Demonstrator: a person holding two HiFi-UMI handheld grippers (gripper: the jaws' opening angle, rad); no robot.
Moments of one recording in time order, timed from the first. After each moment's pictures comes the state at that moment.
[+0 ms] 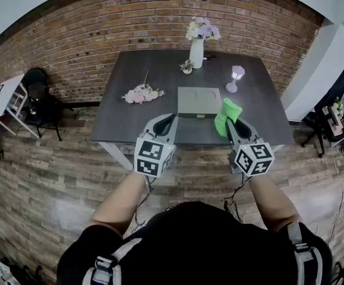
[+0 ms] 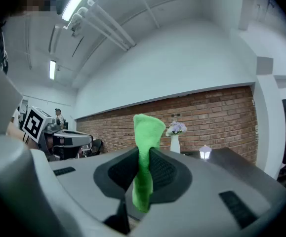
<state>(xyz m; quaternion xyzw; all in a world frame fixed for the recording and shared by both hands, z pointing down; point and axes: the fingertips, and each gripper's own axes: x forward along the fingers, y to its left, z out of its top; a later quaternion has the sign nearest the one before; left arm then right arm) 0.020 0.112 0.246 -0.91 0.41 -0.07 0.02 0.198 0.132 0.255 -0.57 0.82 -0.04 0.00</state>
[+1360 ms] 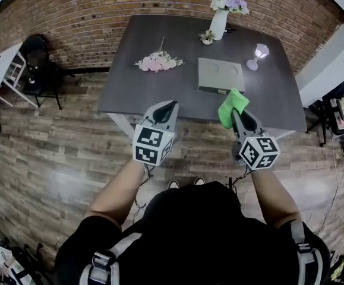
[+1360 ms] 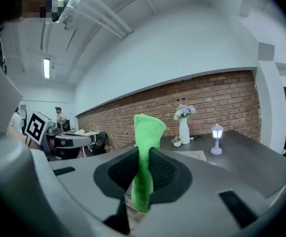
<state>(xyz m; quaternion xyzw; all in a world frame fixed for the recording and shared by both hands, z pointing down) -0.073 0.106 0.307 -0.90 0.42 -0.08 -0.05 0.118 0.127 0.311 -0.56 0.82 -0.10 -0.03</state>
